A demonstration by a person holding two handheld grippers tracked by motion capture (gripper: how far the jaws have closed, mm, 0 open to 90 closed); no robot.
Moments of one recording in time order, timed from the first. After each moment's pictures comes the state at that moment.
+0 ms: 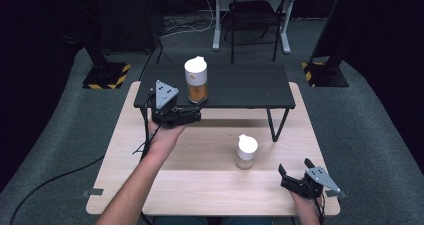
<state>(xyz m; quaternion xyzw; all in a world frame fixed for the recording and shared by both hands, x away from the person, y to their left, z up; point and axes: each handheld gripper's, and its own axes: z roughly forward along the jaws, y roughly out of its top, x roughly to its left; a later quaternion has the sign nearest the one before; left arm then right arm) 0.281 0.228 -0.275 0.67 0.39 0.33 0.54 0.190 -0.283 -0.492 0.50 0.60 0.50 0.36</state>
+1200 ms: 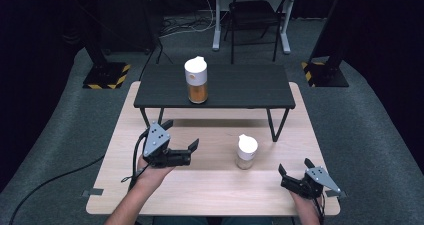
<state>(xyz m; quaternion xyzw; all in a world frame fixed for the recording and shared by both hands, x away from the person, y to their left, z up) 0.232 0.277 -0.337 0.71 0.33 0.30 0.55 0.189 -0.283 -0.492 0.50 0.60 0.50 0.36</state>
